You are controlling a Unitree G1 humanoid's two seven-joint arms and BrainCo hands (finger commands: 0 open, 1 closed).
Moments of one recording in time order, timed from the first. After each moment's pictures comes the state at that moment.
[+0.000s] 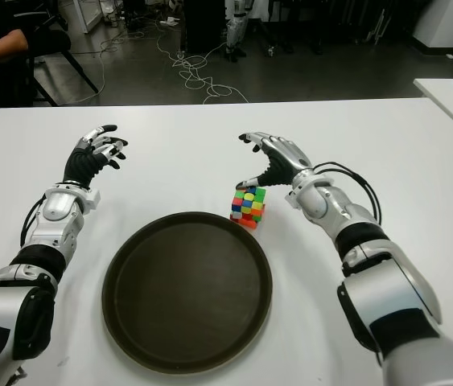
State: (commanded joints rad) left arm -0.75 0.17 0.14 1.19 -0.01 -0.46 -0.11; right arm -0.85 -0.25 0.24 1.27 -0.39 -0.65 -0.14
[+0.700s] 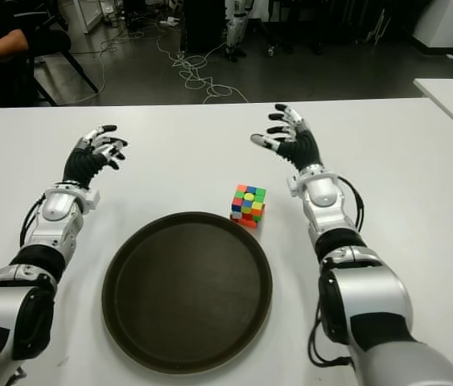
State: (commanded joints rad) left arm -0.75 0.18 0.14 1.19 0.00 -0.46 -0.11; right arm -0.86 -0.16 -0.11 1.28 -0.01 -0.50 0.09
